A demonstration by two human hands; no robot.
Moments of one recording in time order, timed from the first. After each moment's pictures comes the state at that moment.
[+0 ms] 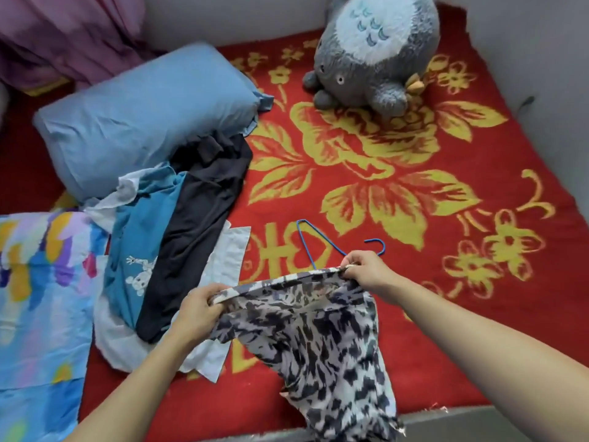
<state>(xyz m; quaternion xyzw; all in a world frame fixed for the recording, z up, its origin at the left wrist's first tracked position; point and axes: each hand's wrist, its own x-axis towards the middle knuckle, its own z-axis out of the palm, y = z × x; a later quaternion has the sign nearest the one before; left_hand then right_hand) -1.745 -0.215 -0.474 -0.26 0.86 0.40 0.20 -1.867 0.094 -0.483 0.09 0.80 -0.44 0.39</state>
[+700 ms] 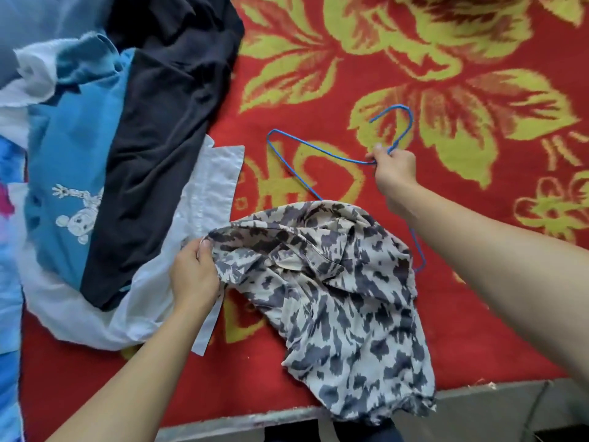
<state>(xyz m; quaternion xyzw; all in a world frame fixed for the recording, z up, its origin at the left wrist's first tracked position) -1.742 -0.223 -0.642 -0.39 0.85 0.34 0.05 -1.954 0.039 -0.669 0.22 0.85 -0.47 0.11</state>
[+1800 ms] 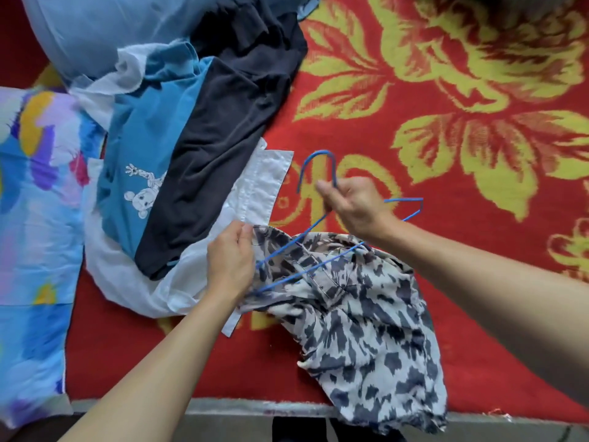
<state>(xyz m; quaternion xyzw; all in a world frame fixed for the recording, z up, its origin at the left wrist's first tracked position) -1.735 -0.231 -0.601 -0.32 0.87 0.37 -0.01 -1.880 -0.058 -0.595 -0.19 0.85 -0.43 0.22</state>
